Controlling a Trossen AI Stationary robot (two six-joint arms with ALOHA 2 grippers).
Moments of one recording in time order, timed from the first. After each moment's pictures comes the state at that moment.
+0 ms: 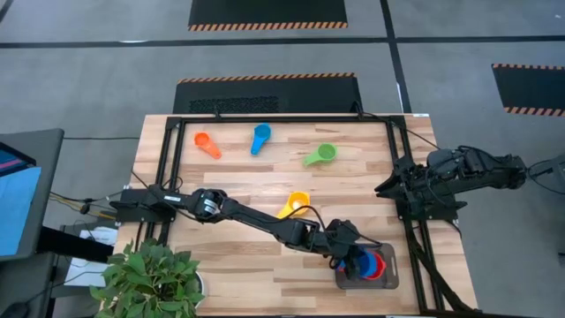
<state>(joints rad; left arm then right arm) -0.30 2.57 2.34 -0.23 -0.19 -0.69 0.14 0.31 0.67 -0.75 -0.06 0.52</state>
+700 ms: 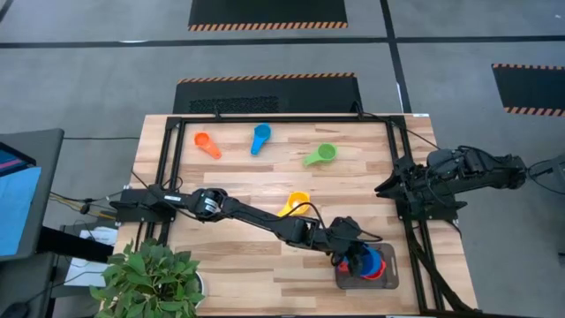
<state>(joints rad) -0.29 2.57 2.34 -0.16 -0.19 -0.72 0.14 0.31 0.67 -0.75 -0.06 0.52</state>
